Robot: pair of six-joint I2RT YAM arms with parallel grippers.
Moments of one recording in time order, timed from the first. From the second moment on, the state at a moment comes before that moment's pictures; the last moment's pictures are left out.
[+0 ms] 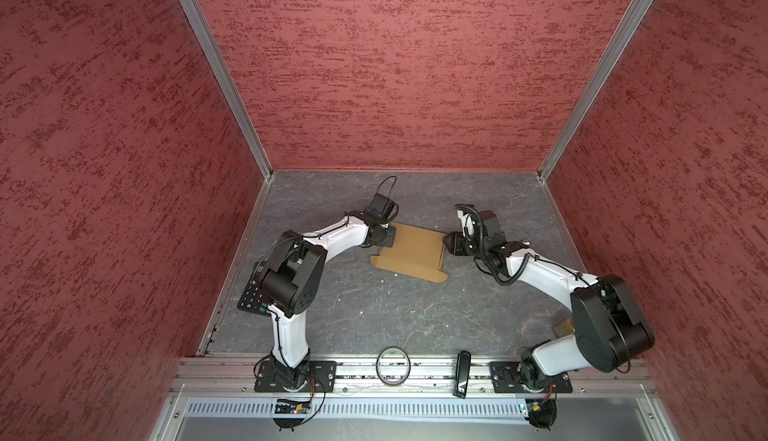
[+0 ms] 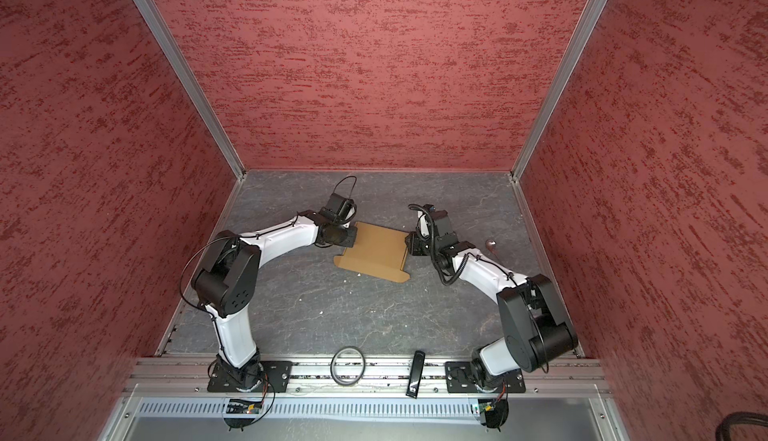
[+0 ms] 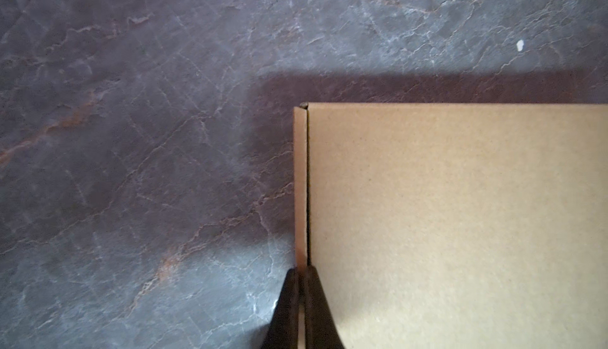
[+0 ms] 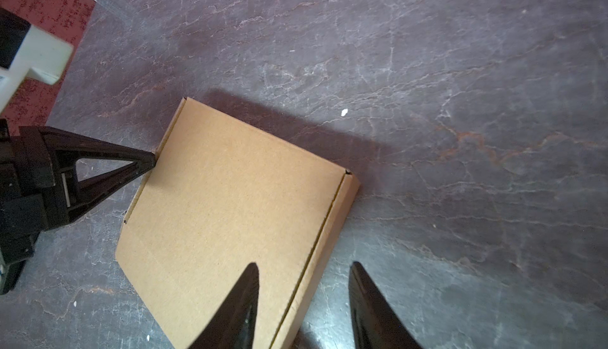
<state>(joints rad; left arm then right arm) -0.52 1.90 1.30 -0.48 -0.03 -0.25 0.38 1.48 0.81 -0.07 -0.19 0.42</state>
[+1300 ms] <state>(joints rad) -0.46 1.89 1.21 -0.44 0.04 -0.25 0.37 1.40 1.14 -0.21 -0.26 0.61</state>
